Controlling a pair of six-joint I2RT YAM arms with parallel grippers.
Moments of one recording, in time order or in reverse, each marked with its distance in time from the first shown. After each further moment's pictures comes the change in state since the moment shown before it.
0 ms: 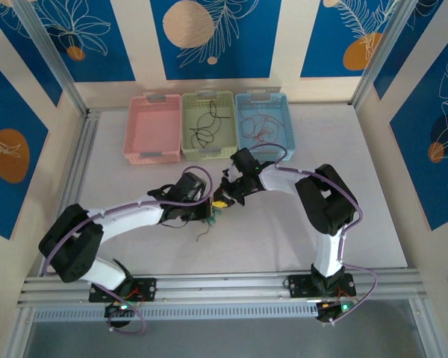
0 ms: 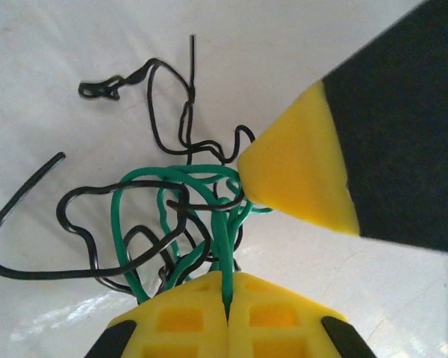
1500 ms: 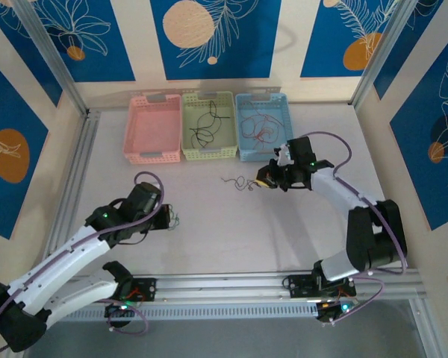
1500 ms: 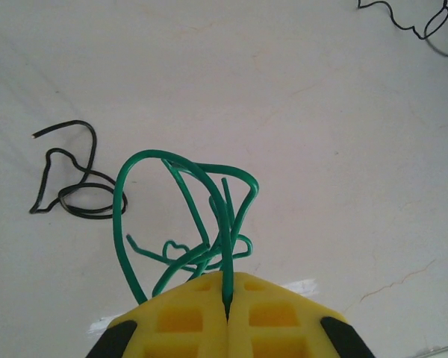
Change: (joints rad) left arm 0.082 -0.595 -0.040 -0.535 -0.216 0.061; right arm -0.346 -0.448 -0.187 -0.082 0.104 -0.171
